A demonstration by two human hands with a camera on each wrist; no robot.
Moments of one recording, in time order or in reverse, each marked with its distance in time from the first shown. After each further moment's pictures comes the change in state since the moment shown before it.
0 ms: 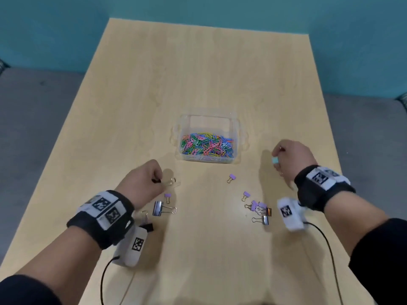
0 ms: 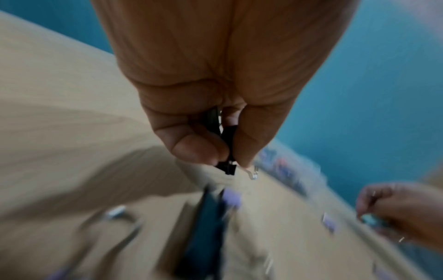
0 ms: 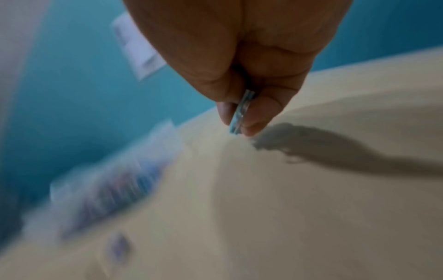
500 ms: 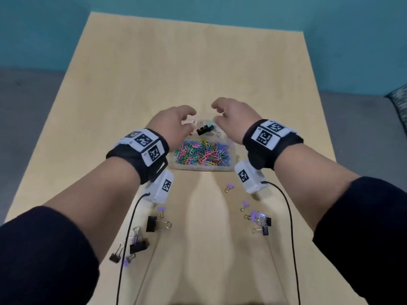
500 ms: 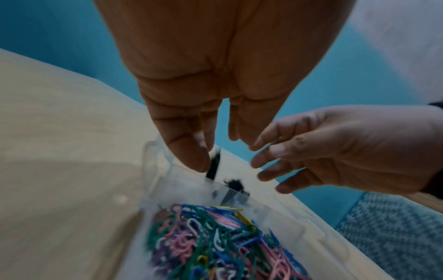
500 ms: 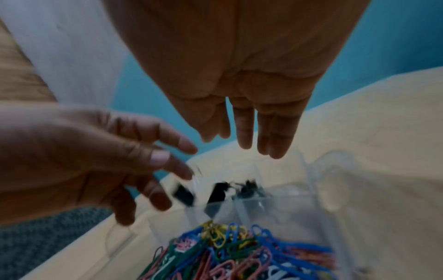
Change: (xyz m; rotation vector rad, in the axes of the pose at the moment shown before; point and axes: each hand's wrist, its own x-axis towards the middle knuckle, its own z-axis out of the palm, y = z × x) left_hand 0.115 0.106 -0.025 0.120 0.143 0.297; right_hand 0.060 -0.136 0.015 -0.170 -0.075 -0.469
